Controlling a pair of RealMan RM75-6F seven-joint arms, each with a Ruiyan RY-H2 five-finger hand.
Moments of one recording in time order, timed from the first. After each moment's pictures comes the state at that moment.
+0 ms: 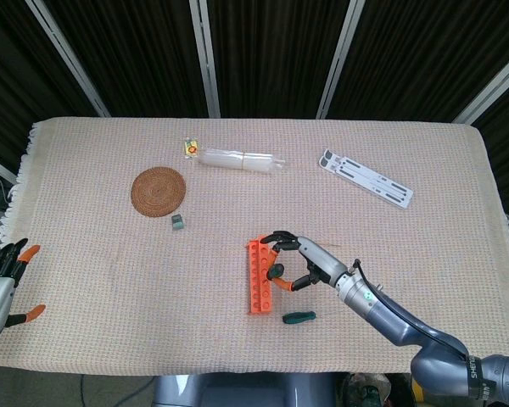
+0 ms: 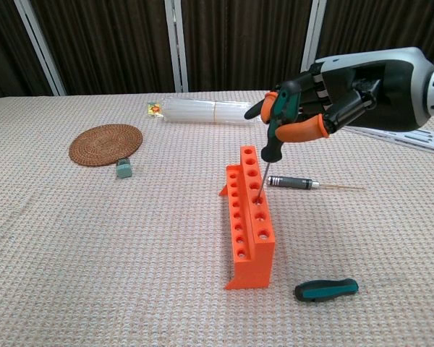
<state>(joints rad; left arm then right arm) -0.09 -1.05 0.00 -1.70 1.46 1.41 0.13 0.68 -1.17 0.33 -1.91 -1.23 0.60 0.64</state>
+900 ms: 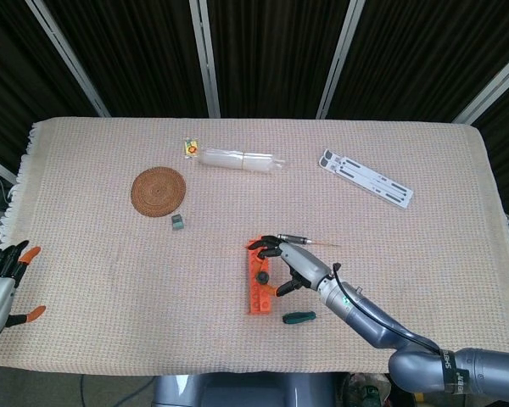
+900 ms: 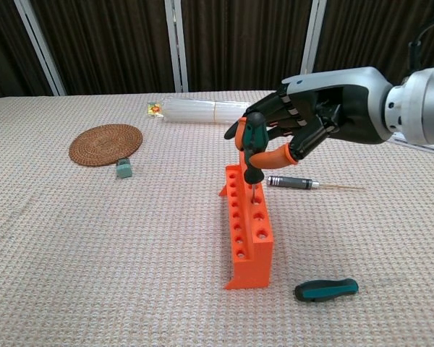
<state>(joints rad) -0.10 -1.08 0.00 -1.66 1.46 1.39 0.09 0.80 -1.25 0.26 -1.94 -0.99 0.67 0.30</state>
